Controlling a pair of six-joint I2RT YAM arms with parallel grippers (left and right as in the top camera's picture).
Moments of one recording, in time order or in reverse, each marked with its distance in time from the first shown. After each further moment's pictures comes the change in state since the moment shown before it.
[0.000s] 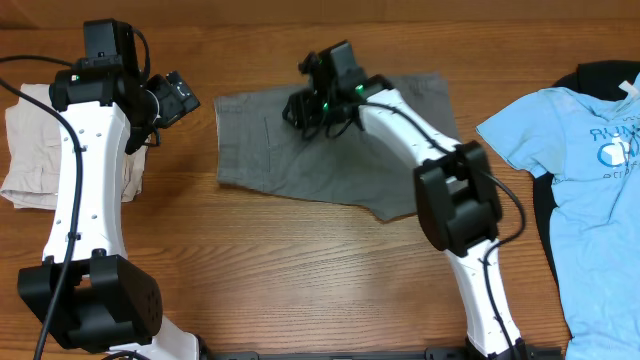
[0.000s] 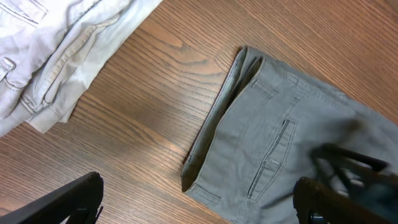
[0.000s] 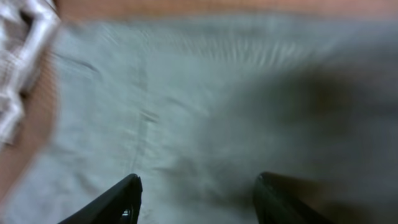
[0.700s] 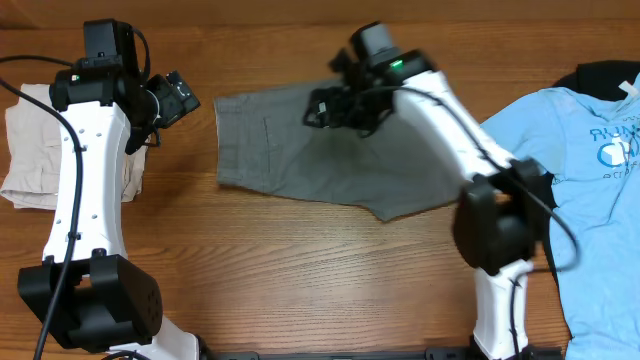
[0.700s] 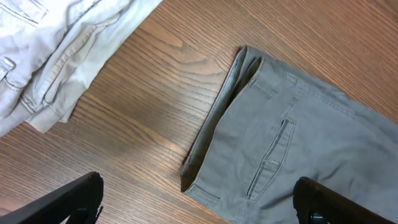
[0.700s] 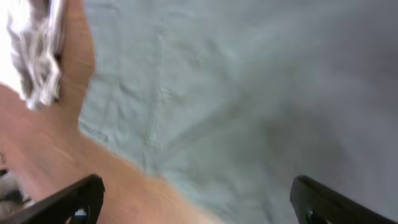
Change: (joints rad) left arm 0.000 0.000 0.000 0.000 0.000 0.000; right arm -0.095 -0.259 0.015 -0.525 -0.038 0.000
